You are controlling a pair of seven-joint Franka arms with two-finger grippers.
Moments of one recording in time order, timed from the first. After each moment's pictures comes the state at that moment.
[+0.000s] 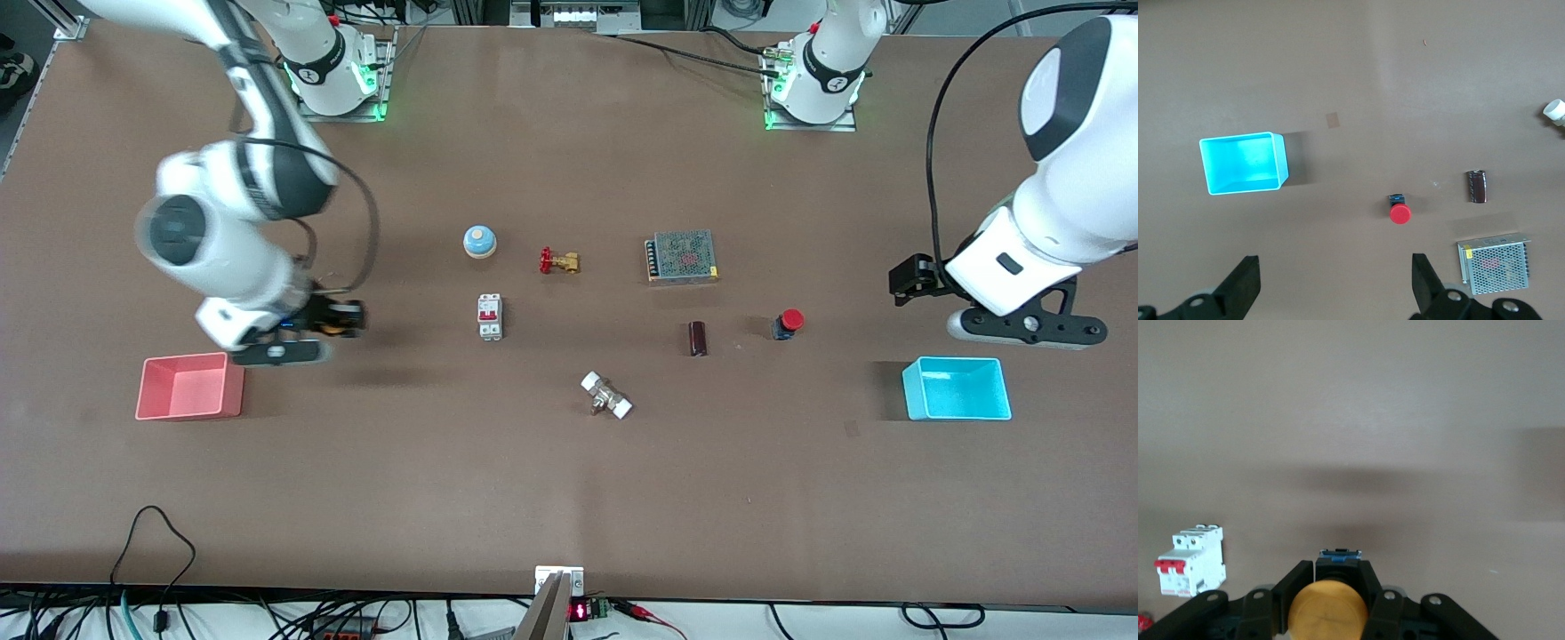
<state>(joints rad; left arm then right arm) 0.11 0.25 -0.28 -1.42 0.13 1.63 -0.08 0.08 0.37 0.23 -1.85 -0.04 2.23 0.27</state>
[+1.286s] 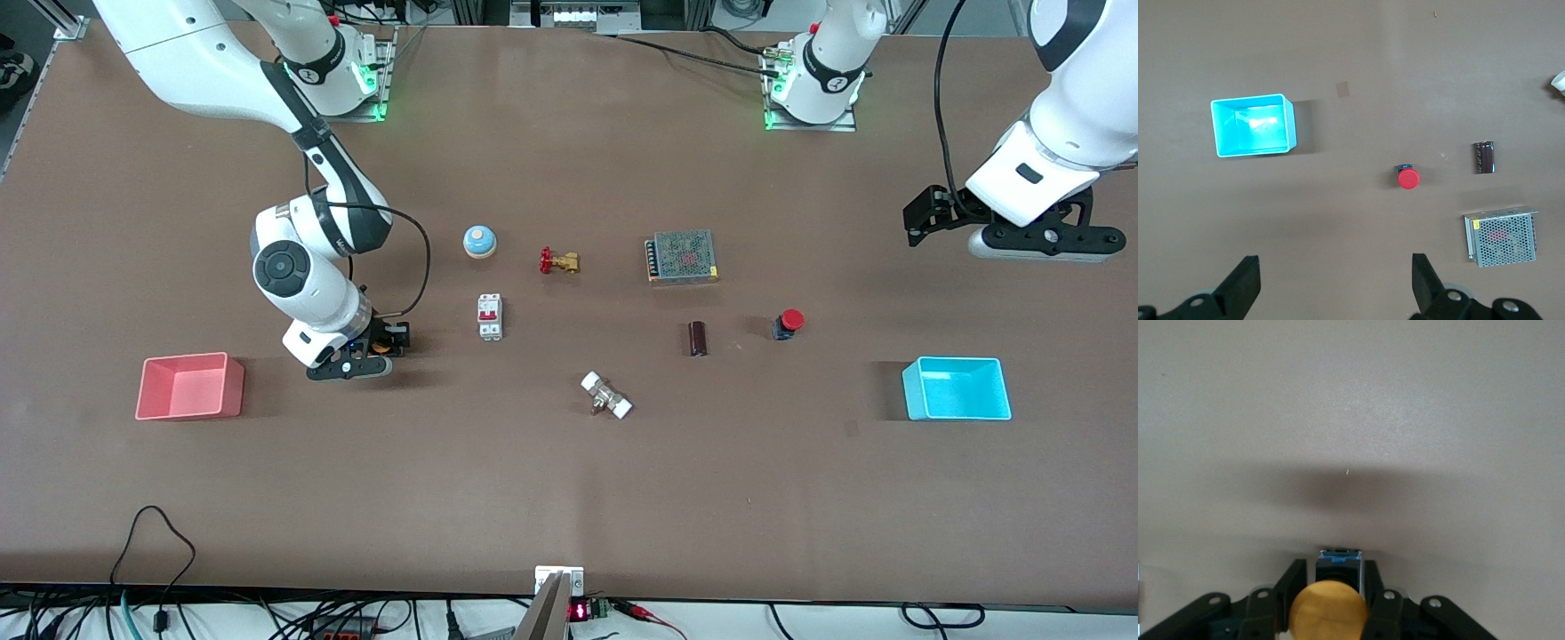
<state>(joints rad) -0.07 -0.05 -0.04 -1.79 0.08 1.75 -0.05 0.09 0.54 0.22 -1.92 -0.14 2.50 0.28</state>
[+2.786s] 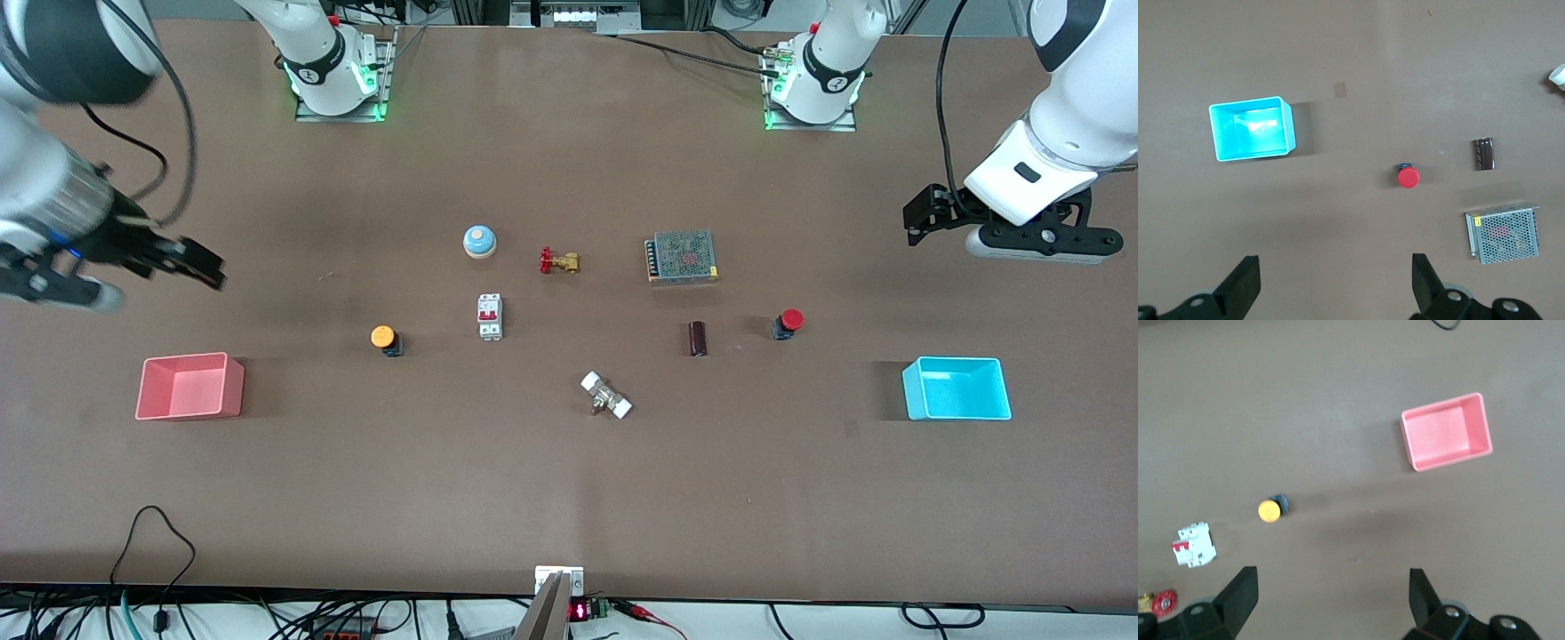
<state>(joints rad) -0.07 -0.05 -0.04 -1.79 0.08 1.75 -0.03 -0.02 0.07 0.11 -1.61 -0.03 1.70 0.27</state>
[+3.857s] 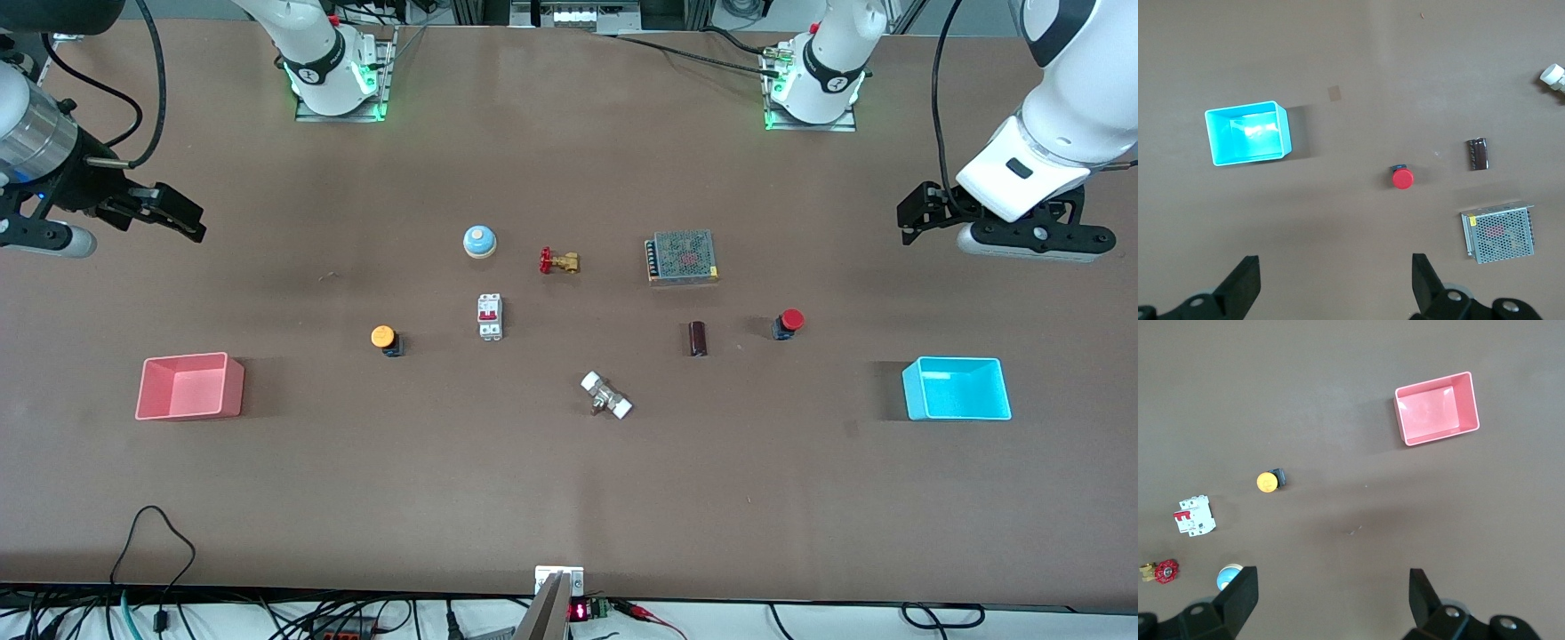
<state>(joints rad) -0.07 -0.05 -0.06 -1.78 0.08 1.74 -0.03 0.11 0.03 -0.01 -1.62 -0.02 1.63 0.25</state>
